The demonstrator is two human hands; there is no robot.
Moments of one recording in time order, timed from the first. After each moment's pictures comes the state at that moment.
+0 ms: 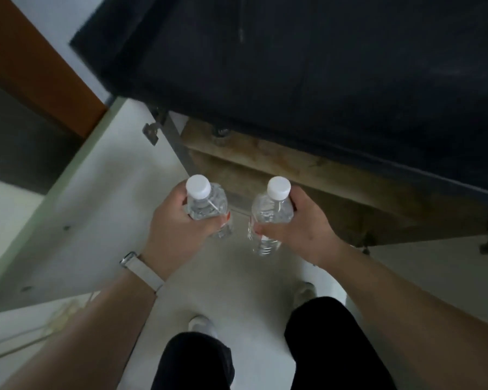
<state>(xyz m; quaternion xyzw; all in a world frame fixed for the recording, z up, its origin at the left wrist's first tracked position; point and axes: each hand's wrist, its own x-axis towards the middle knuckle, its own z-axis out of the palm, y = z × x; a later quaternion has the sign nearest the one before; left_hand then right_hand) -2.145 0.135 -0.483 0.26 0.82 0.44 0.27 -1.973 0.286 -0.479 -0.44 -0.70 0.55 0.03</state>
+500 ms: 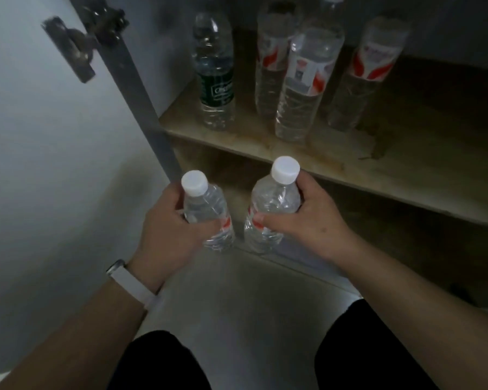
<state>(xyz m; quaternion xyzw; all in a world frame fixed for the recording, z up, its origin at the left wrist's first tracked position) -2.186 0.184 -0.731 0.29 0.81 0.47 0.18 -2.023 0.344 -0.711 -0.32 -0.73 0.58 0.17</state>
